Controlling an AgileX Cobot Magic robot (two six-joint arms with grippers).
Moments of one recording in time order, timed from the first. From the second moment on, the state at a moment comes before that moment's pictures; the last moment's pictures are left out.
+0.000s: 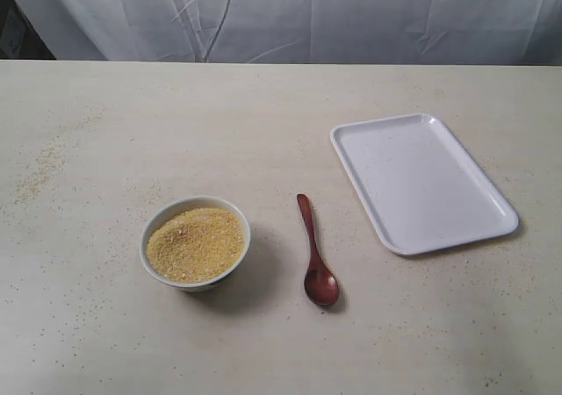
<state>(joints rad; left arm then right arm) -0.05 0.00 0.00 0.07 0.24 -0.06 -0.01 0.59 -0.50 0.14 0.56 0.03</state>
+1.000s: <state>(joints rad) -0.05 0.00 0.00 0.07 0.24 -0.06 0.64 1.87 -1.20 0.06 0.69 0.17</state>
